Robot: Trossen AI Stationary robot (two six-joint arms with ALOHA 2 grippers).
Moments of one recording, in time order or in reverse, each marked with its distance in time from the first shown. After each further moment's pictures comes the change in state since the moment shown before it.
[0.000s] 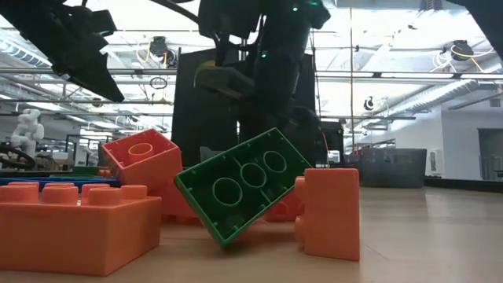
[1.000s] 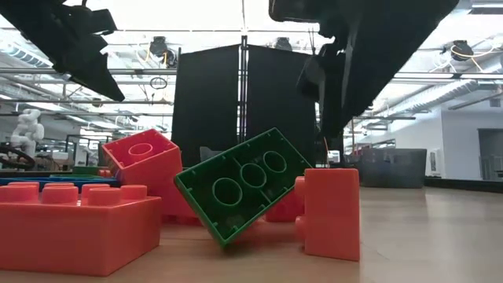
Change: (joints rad) left arm 0.000 0.000 0.000 0.000 -0.016 0.027; right arm 0.271 -0.254 -0.339 0.326 -0.231 -0.415
